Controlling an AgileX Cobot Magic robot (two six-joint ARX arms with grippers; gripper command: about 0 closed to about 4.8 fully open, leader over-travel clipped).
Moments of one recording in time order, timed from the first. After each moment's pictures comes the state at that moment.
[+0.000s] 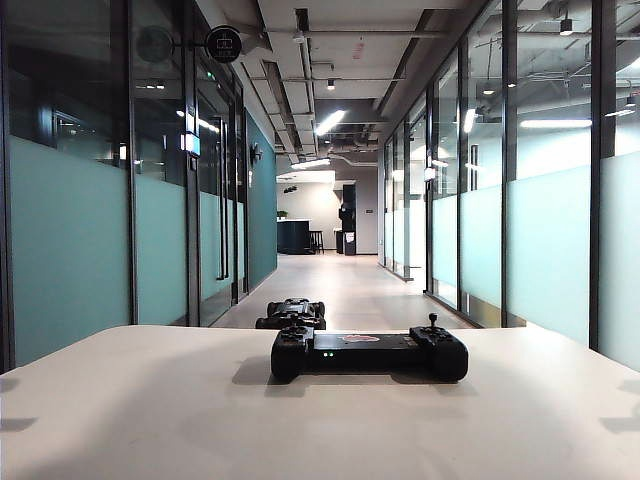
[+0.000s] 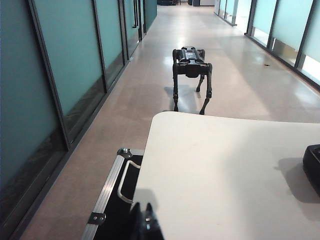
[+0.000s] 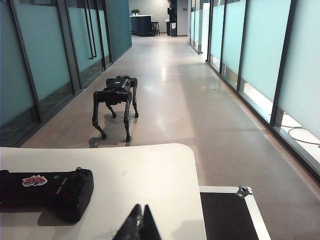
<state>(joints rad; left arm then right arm) -0.04 0.00 0.01 -0.04 -0.11 0.03 0.04 0.00 0.01 0.06 0.02 0.03</state>
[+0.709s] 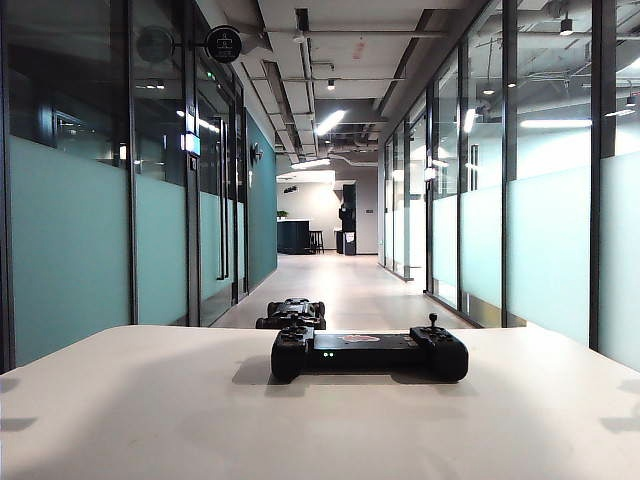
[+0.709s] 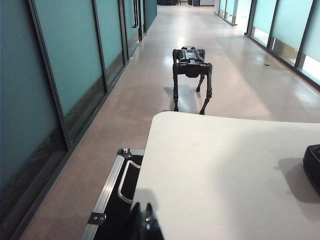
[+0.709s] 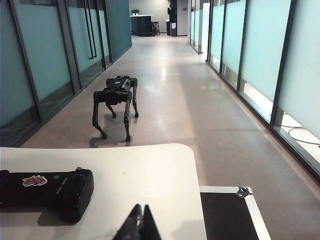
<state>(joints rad) -0.04 0.00 0.01 -0.04 -0.11 0.03 0.04 0.00 0.01 0.06 0.02 0.03</state>
